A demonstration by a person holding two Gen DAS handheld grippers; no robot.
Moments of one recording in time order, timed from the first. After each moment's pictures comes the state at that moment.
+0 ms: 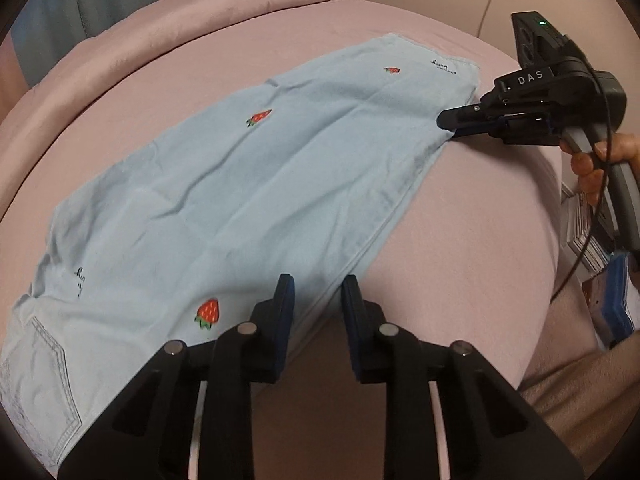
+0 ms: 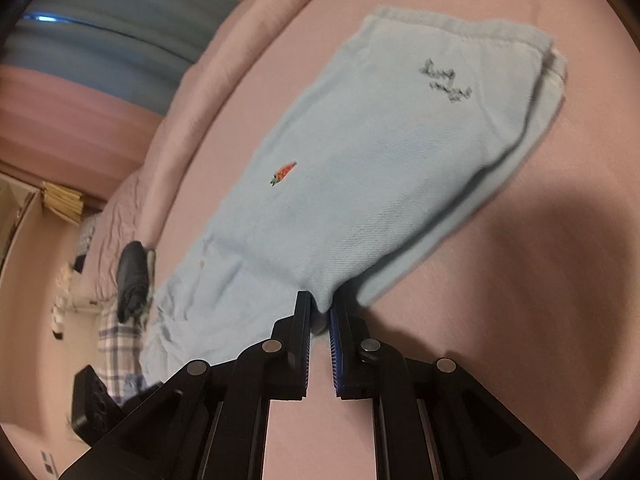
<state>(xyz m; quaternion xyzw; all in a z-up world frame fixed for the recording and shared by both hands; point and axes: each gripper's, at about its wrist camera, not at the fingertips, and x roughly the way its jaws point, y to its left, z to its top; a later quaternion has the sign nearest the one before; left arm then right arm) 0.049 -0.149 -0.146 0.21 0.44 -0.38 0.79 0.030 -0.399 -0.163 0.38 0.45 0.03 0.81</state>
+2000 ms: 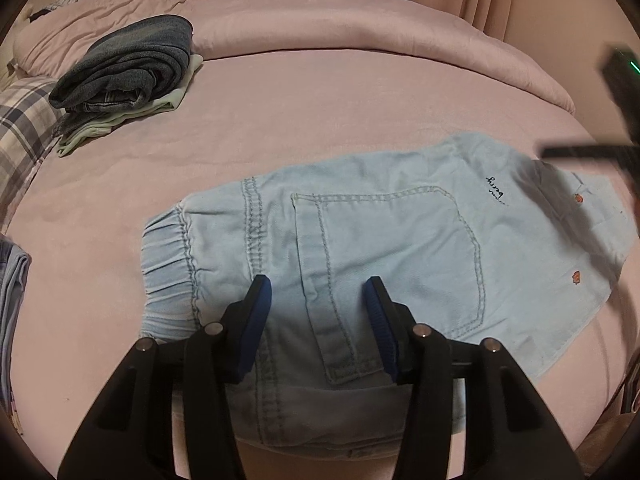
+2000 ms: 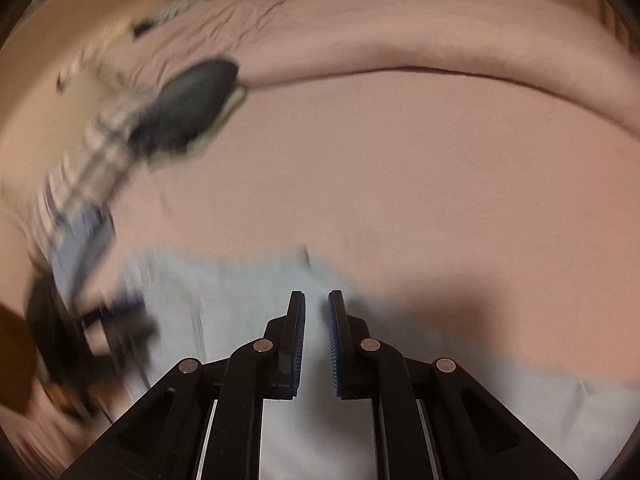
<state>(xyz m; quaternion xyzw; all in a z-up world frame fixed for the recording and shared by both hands) 0.117 0.114 -0.144 0.02 0.45 -0.10 0.89 0.173 -0.116 -0.104 -0.03 0.50 0.24 0.83</state>
